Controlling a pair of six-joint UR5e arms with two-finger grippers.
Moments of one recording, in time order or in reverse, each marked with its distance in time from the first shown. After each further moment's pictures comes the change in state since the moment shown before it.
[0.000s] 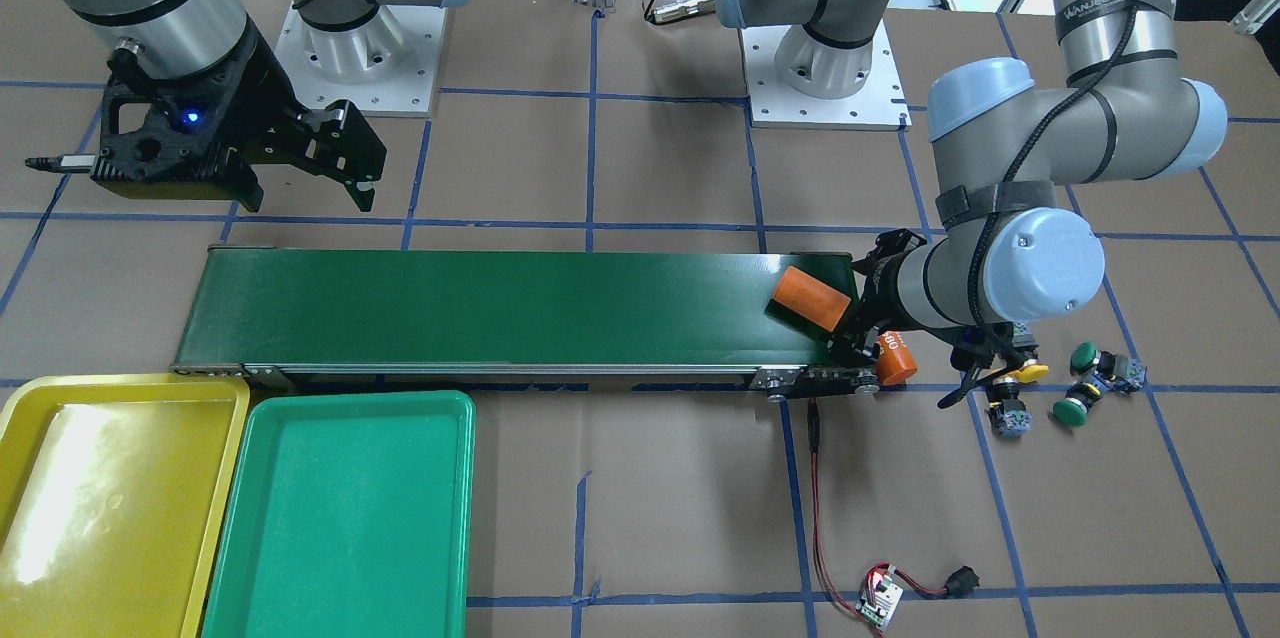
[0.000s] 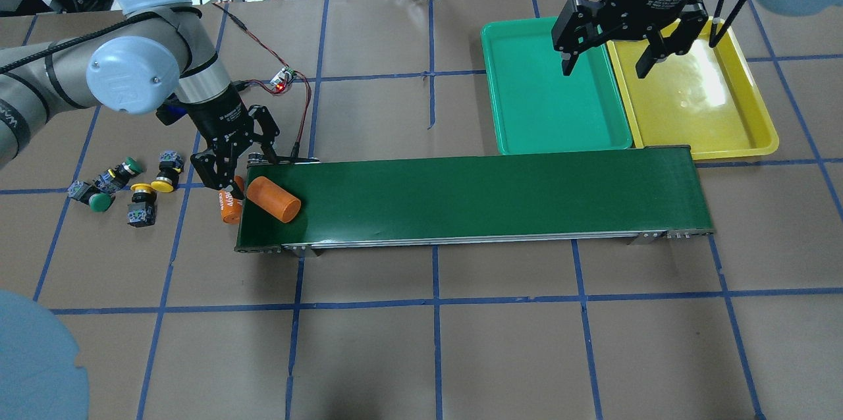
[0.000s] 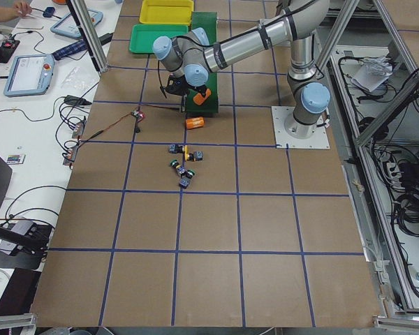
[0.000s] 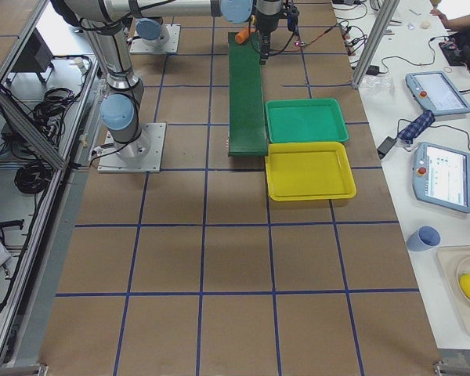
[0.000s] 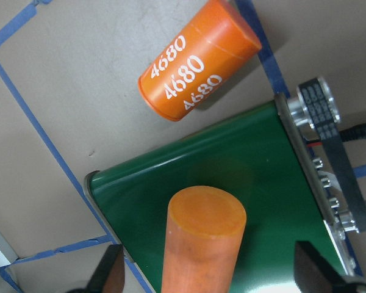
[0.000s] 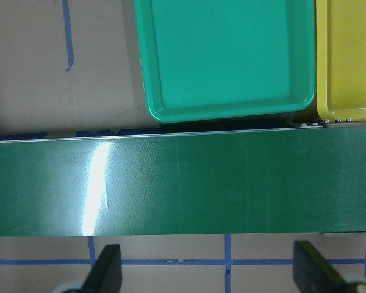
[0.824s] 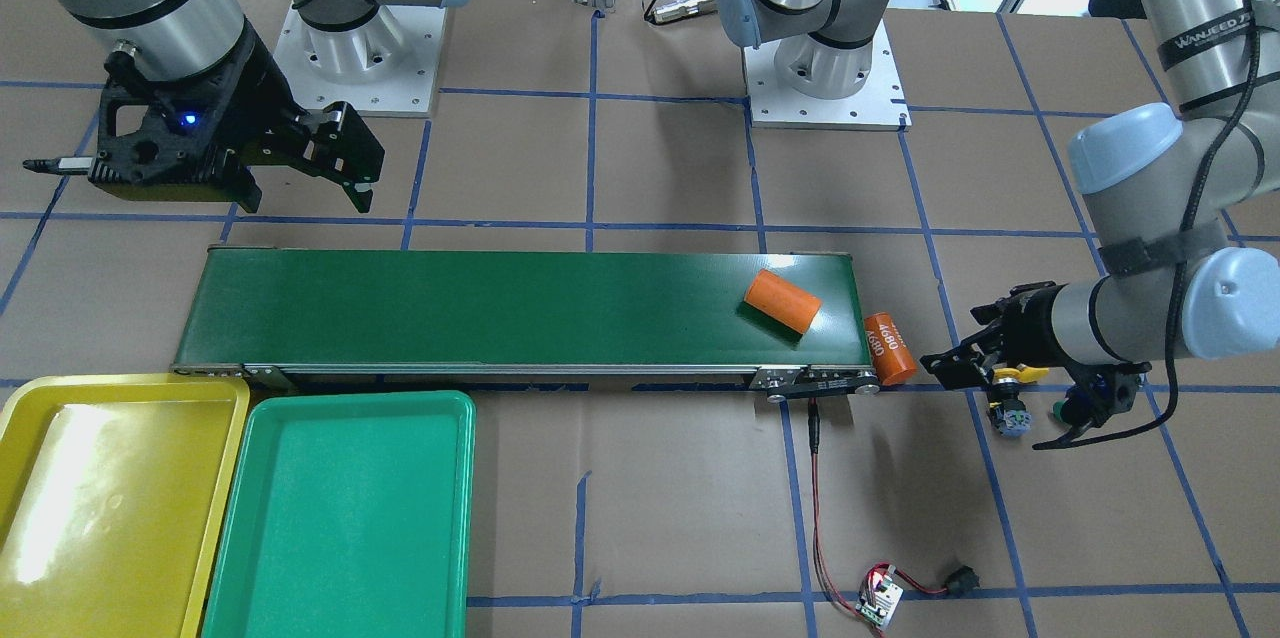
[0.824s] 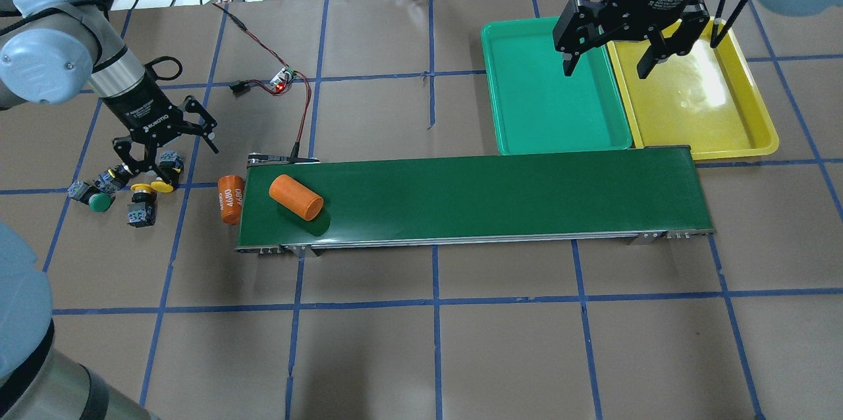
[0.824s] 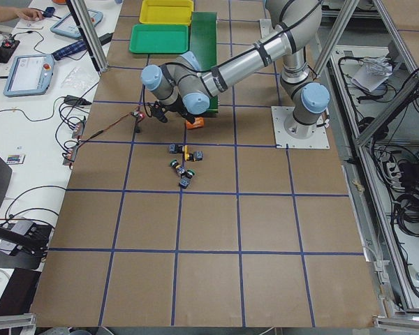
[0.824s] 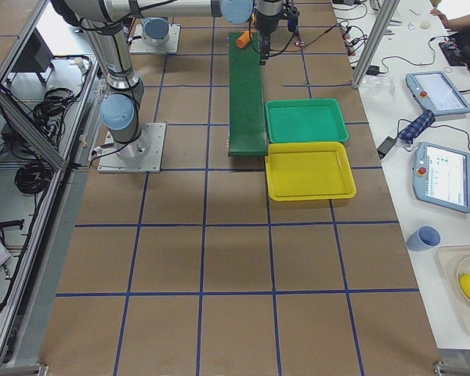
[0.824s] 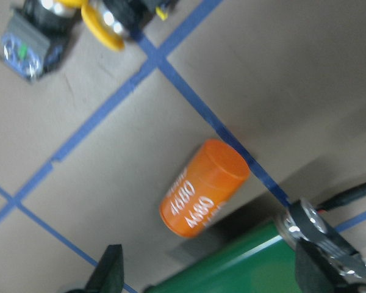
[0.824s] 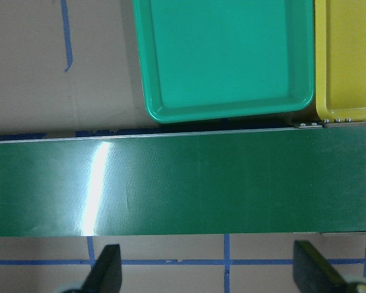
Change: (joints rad) left arm 0.227 -0.094 0.052 0.051 -0.003 0.742; right arm -0.003 0.002 0.000 0.000 0.000 -0.002
